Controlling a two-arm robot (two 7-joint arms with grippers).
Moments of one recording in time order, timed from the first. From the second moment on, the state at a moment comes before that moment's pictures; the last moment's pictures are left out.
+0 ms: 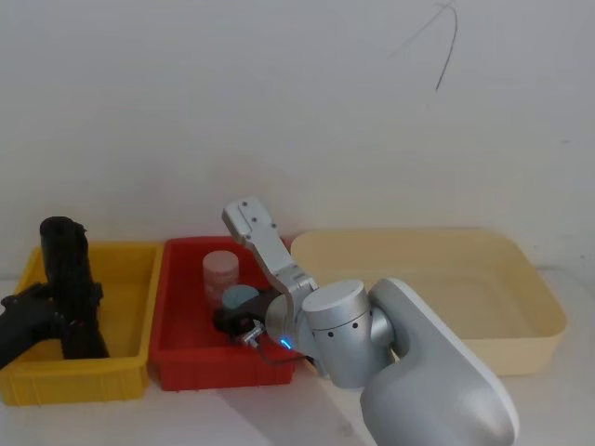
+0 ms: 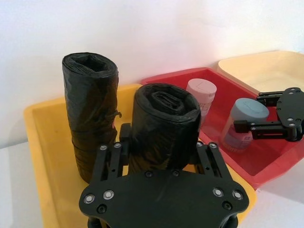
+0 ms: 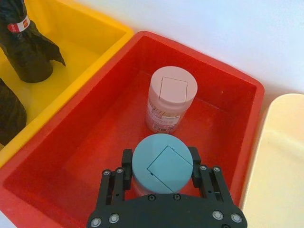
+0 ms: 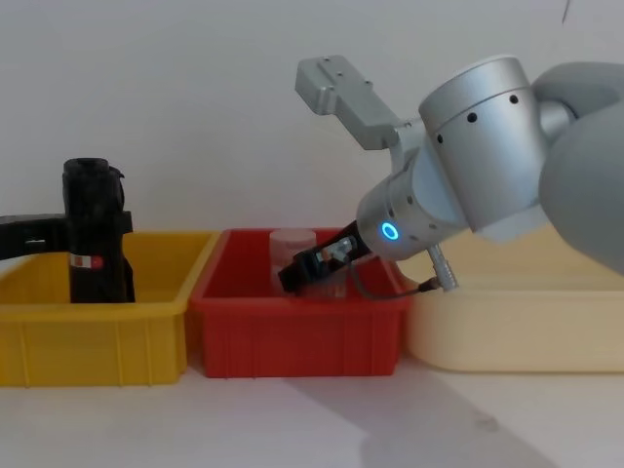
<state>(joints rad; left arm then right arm) -0.44 0.45 0.27 -1.24 -0.58 0.08 -0.48 0.72 -0.08 -0.48 -1.03 0.00 0.64 0.15</state>
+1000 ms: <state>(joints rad) -0.45 0.45 0.28 -1.25 -0.57 0.08 -0.48 0.72 -0.08 -0.48 -1.04 0.00 0.64 0.15</state>
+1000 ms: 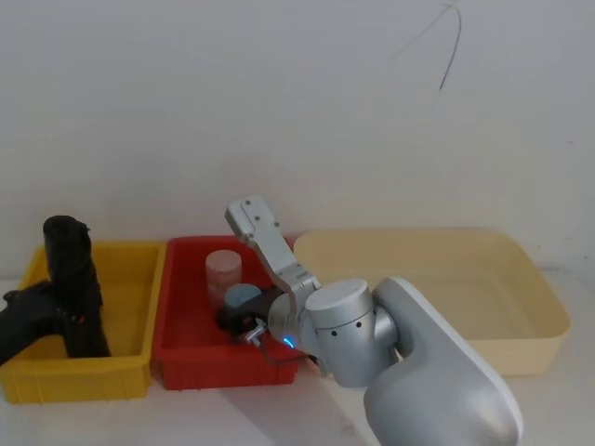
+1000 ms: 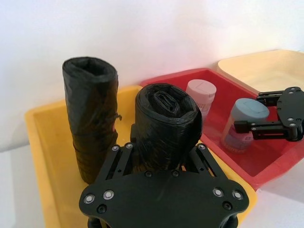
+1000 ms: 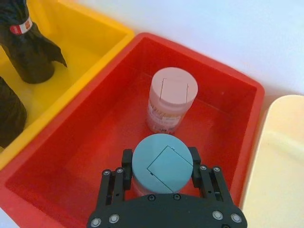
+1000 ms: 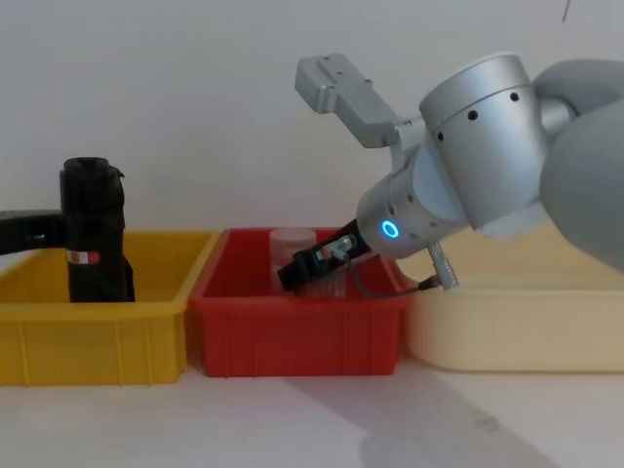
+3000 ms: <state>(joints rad) -1.26 0.11 0.55 -0.35 -0.54 -0.24 -1.05 0.59 0.00 -0.13 -1.48 -0.02 0.62 -0.06</state>
